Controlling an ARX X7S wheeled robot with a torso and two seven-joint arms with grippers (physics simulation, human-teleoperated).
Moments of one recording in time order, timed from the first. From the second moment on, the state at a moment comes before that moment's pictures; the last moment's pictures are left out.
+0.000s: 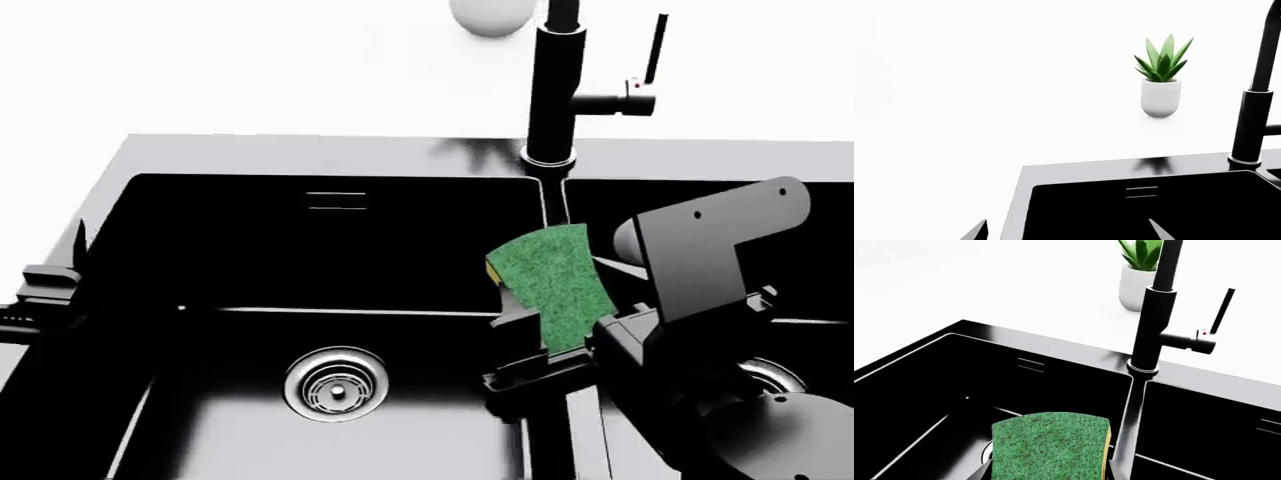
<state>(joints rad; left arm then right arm) -0.53 -0.45 -0.02 0.50 -0.57 -0.96 -0.22 0.73 0.65 -0.23 -0.34 1.02 1.01 0.20</state>
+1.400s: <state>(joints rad) -0.54 -0.46 0.00 0.50 -0.59 -0.96 -0.22 1.00 0.36 -0.54 0.29 0.77 0.85 -0.08</state>
